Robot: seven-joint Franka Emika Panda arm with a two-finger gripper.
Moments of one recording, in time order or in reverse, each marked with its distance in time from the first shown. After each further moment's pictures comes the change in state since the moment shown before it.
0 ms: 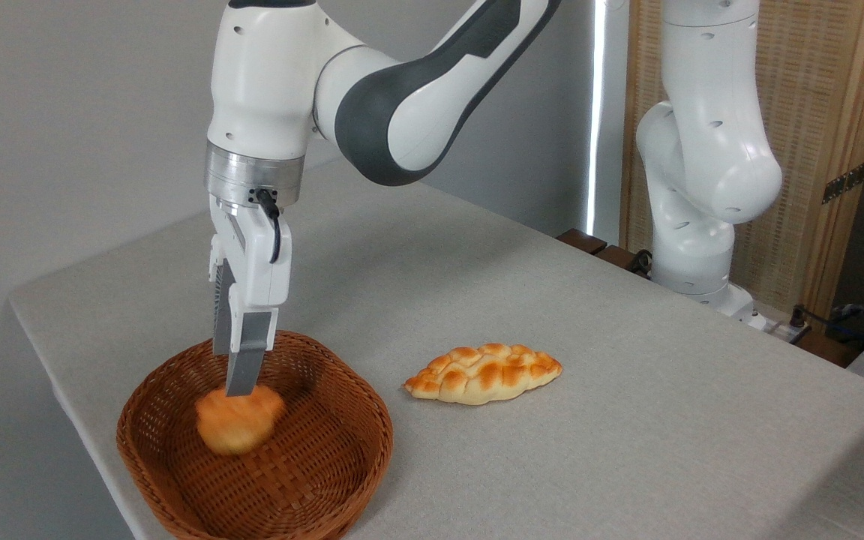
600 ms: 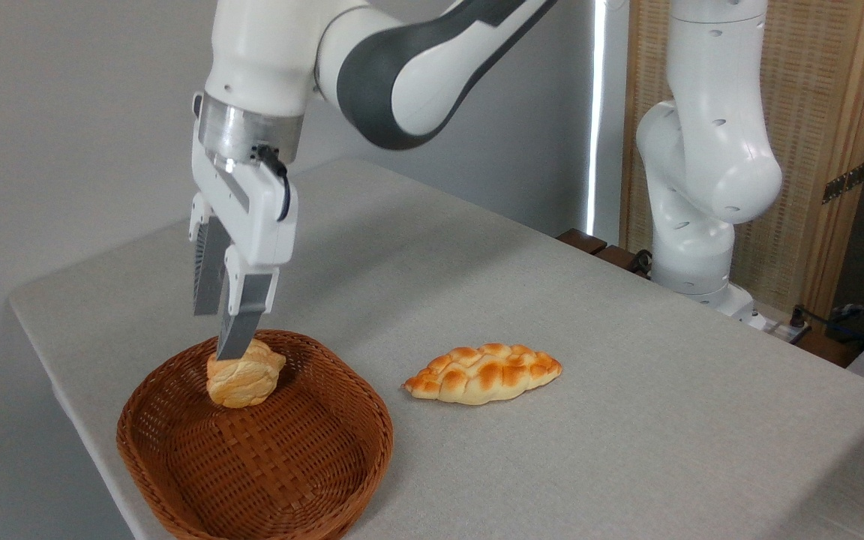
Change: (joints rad) arm -0.002 -0.070 -0.012 0.023 -0.016 -0.054 -0.121
